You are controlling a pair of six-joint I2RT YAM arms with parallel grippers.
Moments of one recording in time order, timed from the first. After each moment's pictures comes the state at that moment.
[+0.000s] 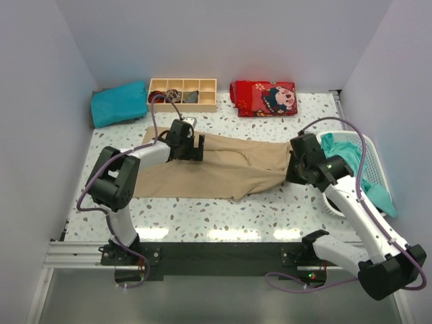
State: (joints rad) left arm -0.42 1.84 1.08 -0.14 -0.02 -0.29; right arm 0.41 1.03 1.02 -1.01 0.24 0.56
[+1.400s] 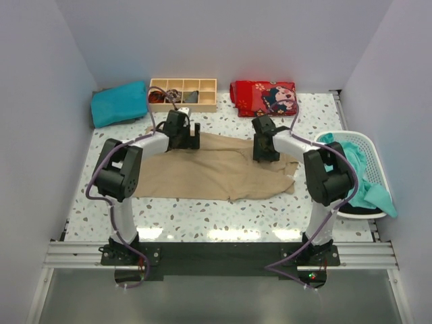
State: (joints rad) left arm -0.36 1.96 1.23 -0.13 -0.03 -0.28; right arm 0.39 1.89 1.23 -0.53 0.30 0.43
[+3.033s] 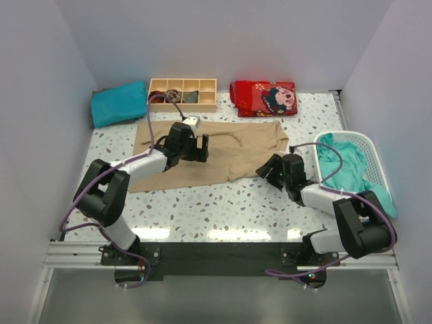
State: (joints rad) left arm -0.49 1.67 0.98 -0.02 -0.02 -0.28; right arm 0.32 1.35 0.42 0.24 0.00 0.84
